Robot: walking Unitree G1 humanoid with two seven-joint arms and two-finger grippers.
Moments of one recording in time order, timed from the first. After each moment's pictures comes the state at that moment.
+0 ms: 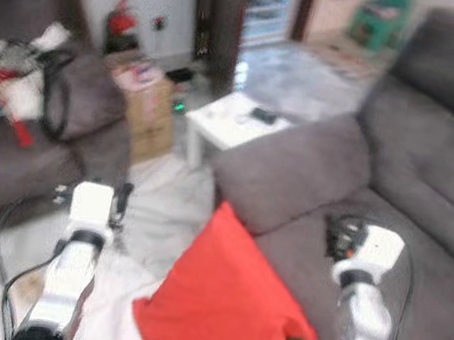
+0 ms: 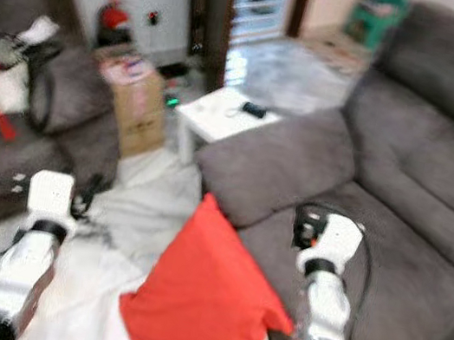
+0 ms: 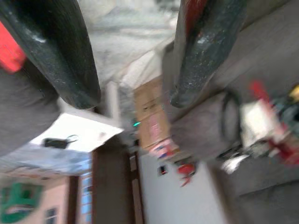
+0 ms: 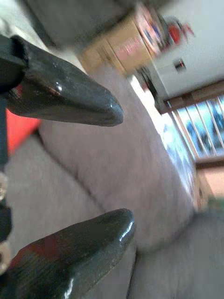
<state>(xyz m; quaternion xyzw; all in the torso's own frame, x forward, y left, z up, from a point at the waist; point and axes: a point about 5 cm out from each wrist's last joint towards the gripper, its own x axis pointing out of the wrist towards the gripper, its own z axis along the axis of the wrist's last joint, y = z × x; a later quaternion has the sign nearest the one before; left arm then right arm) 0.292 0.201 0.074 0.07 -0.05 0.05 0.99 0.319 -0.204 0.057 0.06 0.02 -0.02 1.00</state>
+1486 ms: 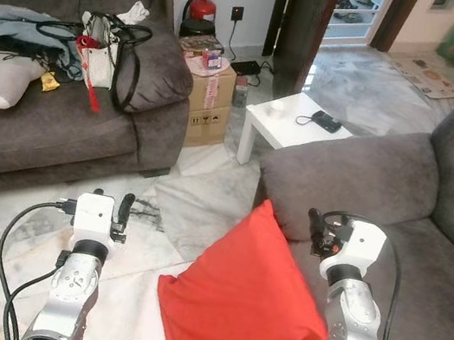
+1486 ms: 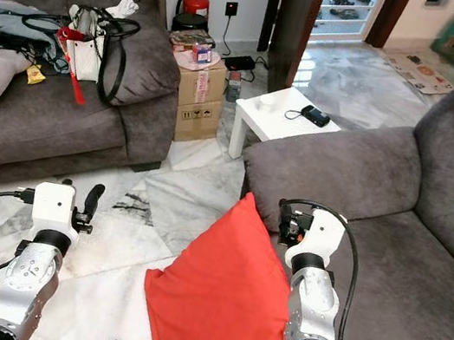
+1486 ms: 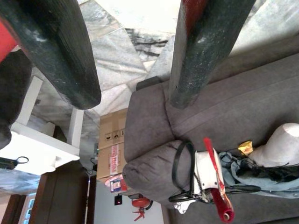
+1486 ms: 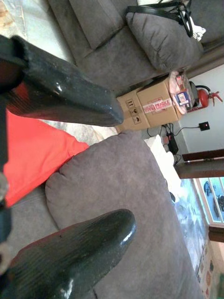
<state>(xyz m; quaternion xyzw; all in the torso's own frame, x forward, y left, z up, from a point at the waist) 0.288 0.191 0.069 0.05 -0.03 0.05 1.00 0.322 -0.192 0.061 0.06 0.02 0.01 1.00</state>
